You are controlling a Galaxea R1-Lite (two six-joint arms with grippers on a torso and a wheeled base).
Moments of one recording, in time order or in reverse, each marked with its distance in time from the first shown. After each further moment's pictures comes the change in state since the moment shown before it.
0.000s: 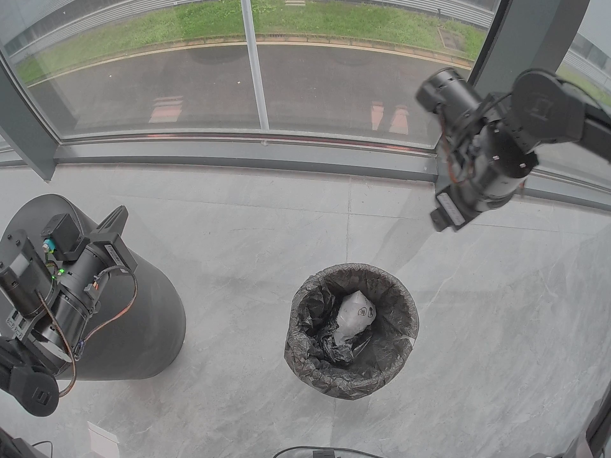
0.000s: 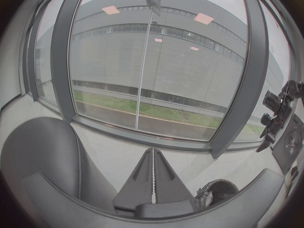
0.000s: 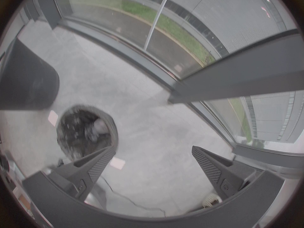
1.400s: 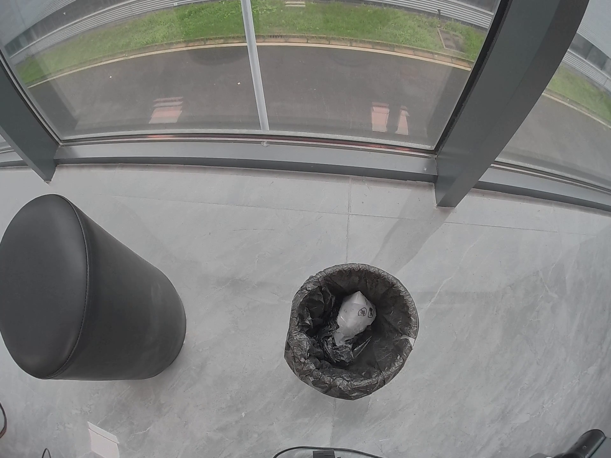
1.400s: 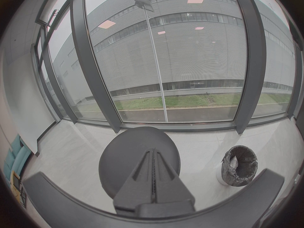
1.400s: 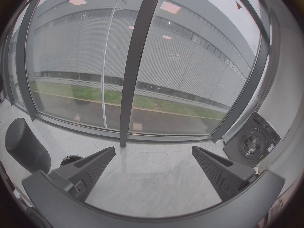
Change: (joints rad) left arm 0.158 -1.173 -0.137 1.394 0.143 0.219; right arm -0.409 -1.555 0.801 -0.236 0.089 -0.099
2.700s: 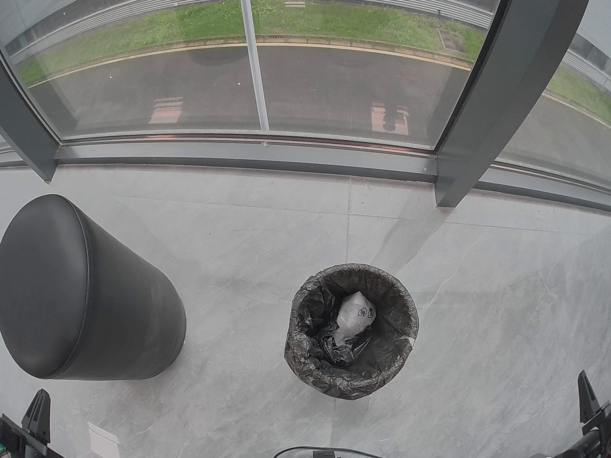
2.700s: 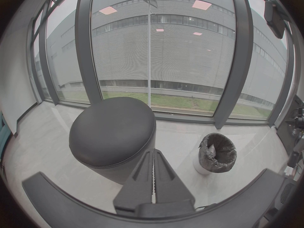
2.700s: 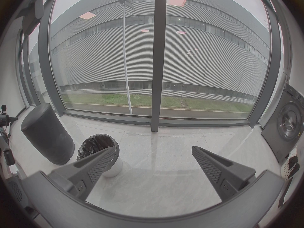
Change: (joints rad) left arm 0.158 -0.332 0.436 -0.050 -0.335 -0.152; right arm -0.158 -0.433 1.164 -0.738 0.461 0.092
